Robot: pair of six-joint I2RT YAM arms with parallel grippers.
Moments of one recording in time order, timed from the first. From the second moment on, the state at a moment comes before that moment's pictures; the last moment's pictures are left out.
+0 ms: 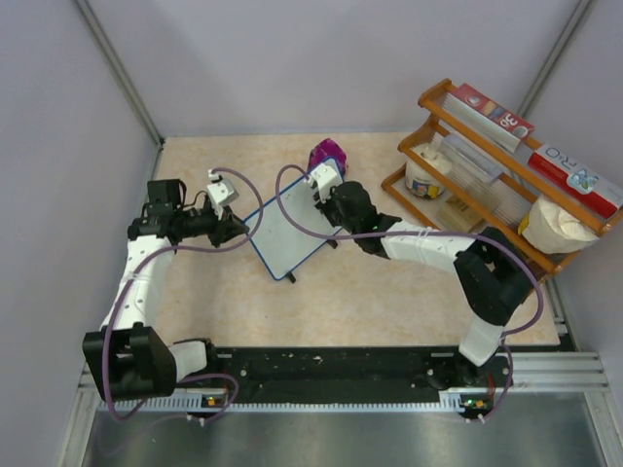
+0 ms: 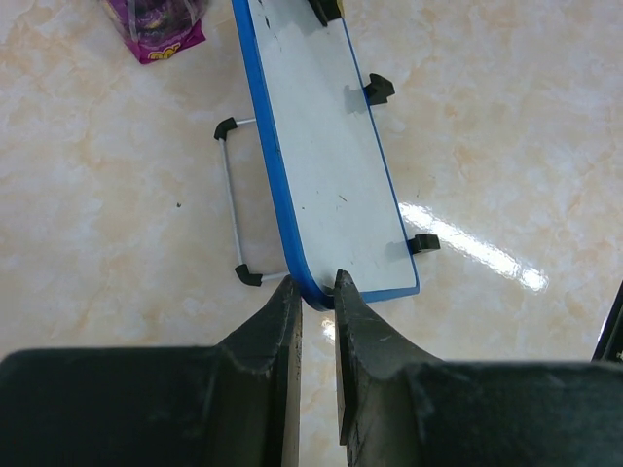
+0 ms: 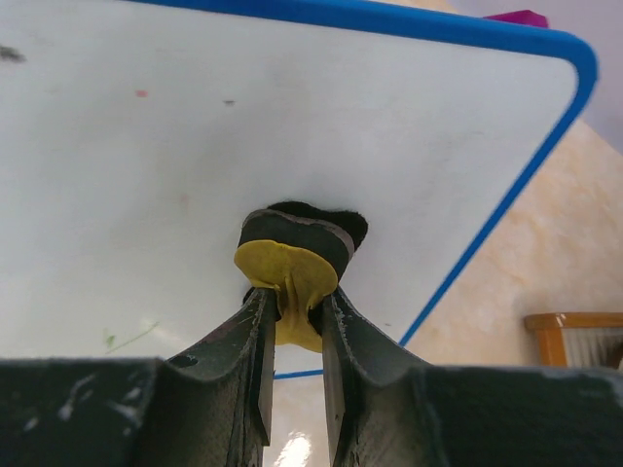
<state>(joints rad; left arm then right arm) 0.10 1.20 1.01 -0.67 0.96 0.75 0.79 1.74 1.12 0.25 0.21 -0.19</state>
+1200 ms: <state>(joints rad) 0.10 1.20 1.01 -0.67 0.98 0.77 0.74 1.72 1.03 0.29 0.07 -0.15</state>
